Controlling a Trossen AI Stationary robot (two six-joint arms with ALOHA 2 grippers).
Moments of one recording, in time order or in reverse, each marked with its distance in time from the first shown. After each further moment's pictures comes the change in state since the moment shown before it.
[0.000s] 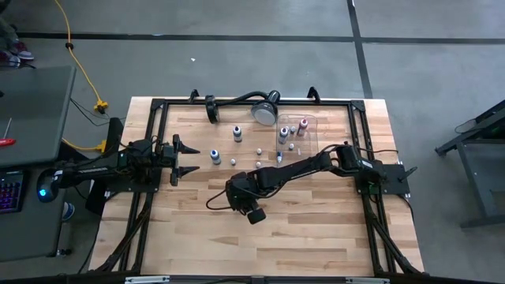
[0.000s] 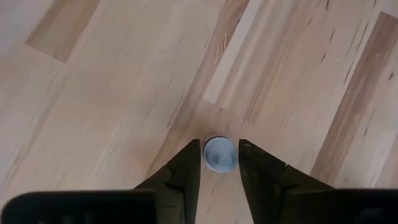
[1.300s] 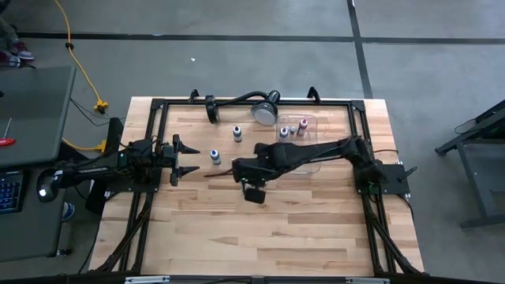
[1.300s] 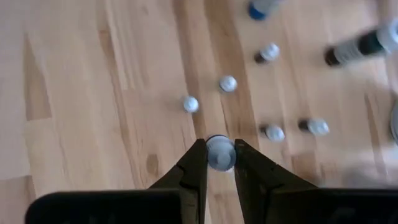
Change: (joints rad) left arm 0.000 0.000 0.000 0.000 0.000 0.000; right arm -0.018 -0.154 0.378 -0.644 0.294 0.577
